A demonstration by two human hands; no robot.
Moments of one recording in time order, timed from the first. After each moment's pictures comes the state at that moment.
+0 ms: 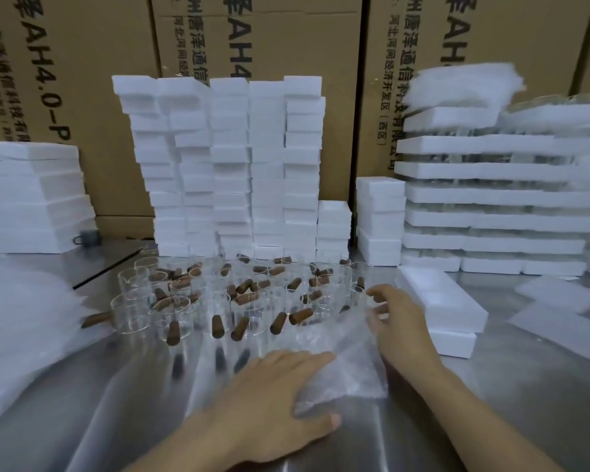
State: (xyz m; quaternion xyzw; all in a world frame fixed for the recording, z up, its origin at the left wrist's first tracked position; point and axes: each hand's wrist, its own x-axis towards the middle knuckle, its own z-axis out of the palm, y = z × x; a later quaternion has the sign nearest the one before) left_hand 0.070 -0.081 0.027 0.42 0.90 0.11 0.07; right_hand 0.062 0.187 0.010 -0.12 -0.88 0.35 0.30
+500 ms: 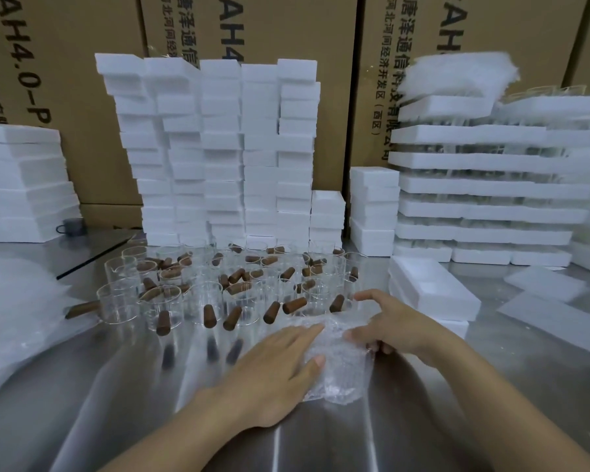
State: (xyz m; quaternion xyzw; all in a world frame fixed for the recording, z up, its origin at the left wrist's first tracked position) left_hand 0.046 -0.063 0.007 0.40 0.90 0.16 0.06; right_hand 0.081 0.193 0.033 -0.12 -0.87 0.47 0.02
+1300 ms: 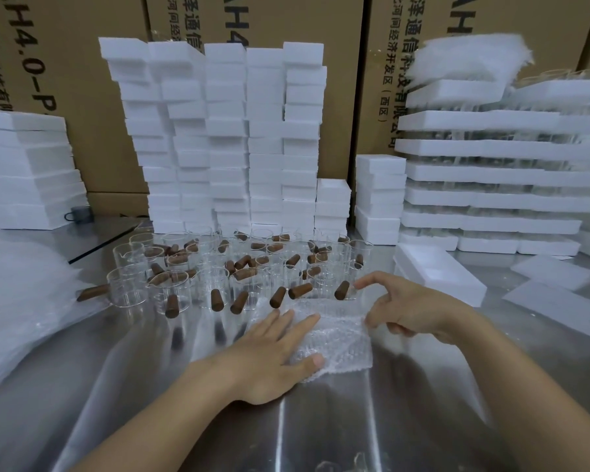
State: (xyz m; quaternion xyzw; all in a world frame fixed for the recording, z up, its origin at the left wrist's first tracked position) left_hand 0.030 -0.079 0.007 0.39 0.91 0.07 0.14; right_hand 0.096 0.194 0.061 -0.08 -0.88 0.47 -0.05
